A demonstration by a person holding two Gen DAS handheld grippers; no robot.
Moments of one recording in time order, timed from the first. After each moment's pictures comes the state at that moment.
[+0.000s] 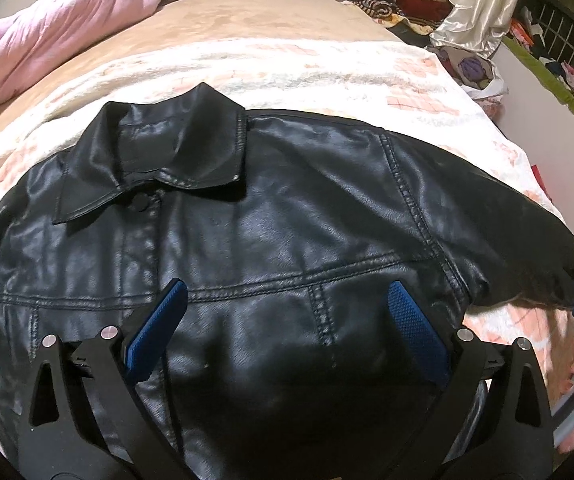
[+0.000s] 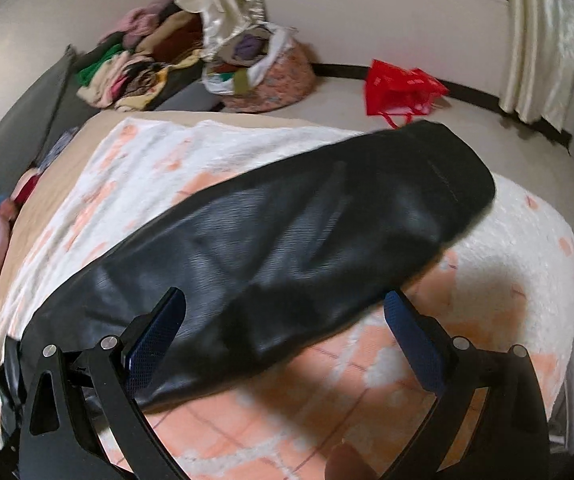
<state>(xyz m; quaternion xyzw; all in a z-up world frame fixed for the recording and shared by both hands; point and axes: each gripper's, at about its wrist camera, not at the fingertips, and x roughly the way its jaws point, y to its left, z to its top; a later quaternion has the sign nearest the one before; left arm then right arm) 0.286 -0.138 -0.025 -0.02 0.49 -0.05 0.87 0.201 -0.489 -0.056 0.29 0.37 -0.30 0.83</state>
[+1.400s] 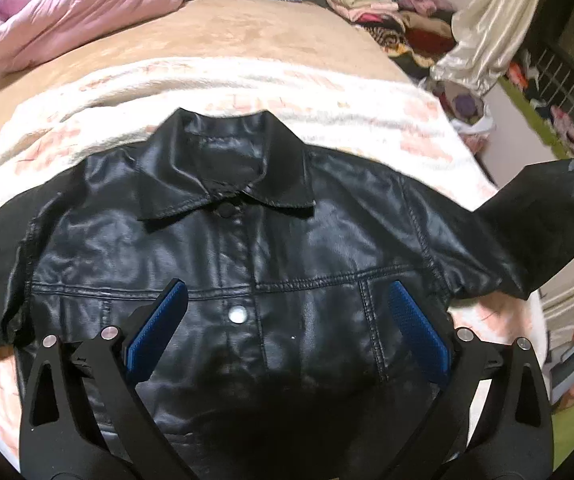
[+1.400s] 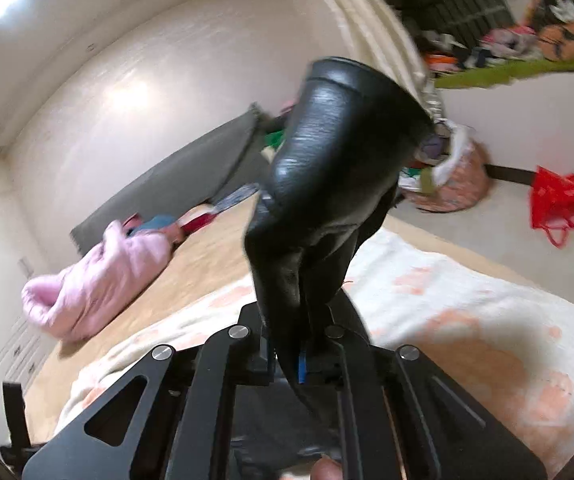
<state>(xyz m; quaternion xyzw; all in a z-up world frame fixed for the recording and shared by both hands) 0.257 -0.038 0.034 -0.10 0.48 -0.07 0.87 0.218 -0.397 0.097 0.23 0.17 -0.02 0.96</state>
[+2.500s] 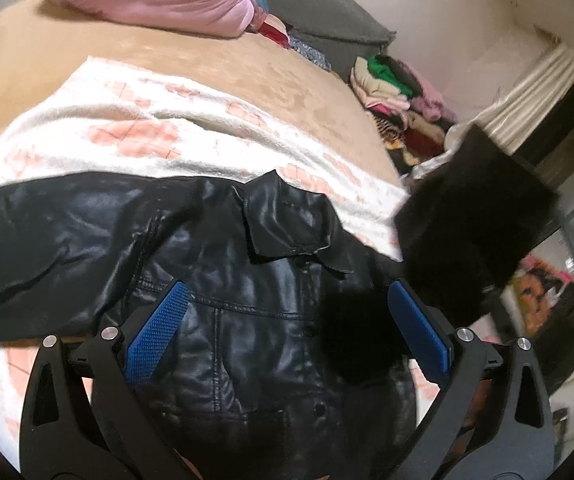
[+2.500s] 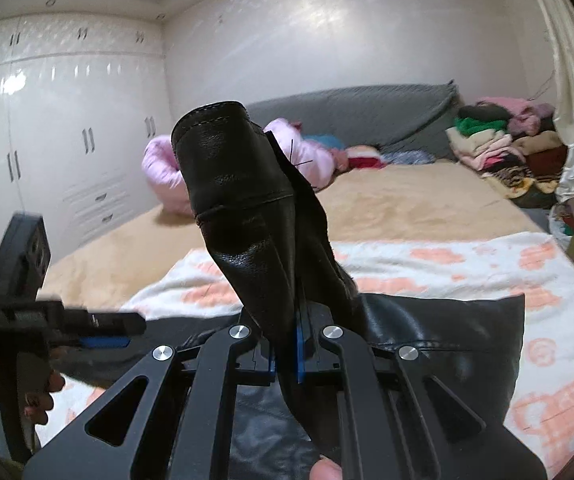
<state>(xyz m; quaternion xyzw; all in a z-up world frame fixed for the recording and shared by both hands) 0.198 0.144 0.065 -0.30 0.38 -0.09 0.87 0.242 -0.081 0.112 0.02 0.21 0.25 0.95</state>
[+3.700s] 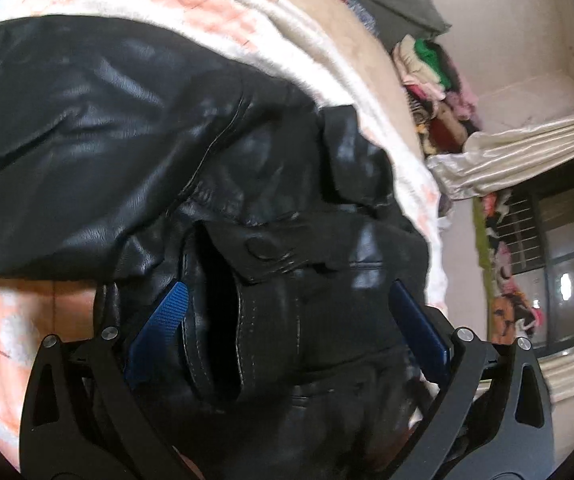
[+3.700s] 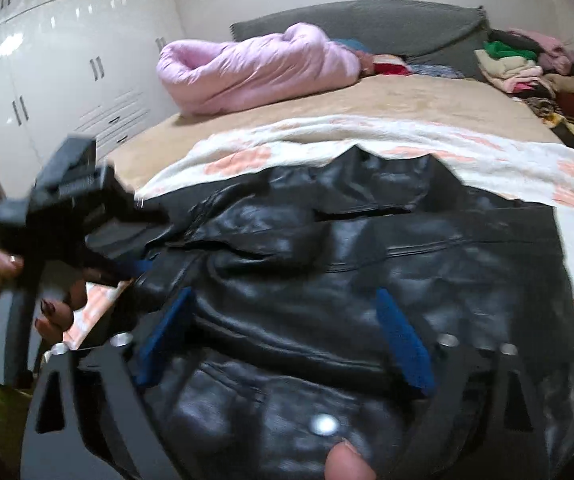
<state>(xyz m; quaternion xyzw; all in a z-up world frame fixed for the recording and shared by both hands) 0.215 0.175 -0.048 -0.40 0.47 -0.09 0.78 0.208 -0.061 0.005 0.00 0.36 0.27 0.89</state>
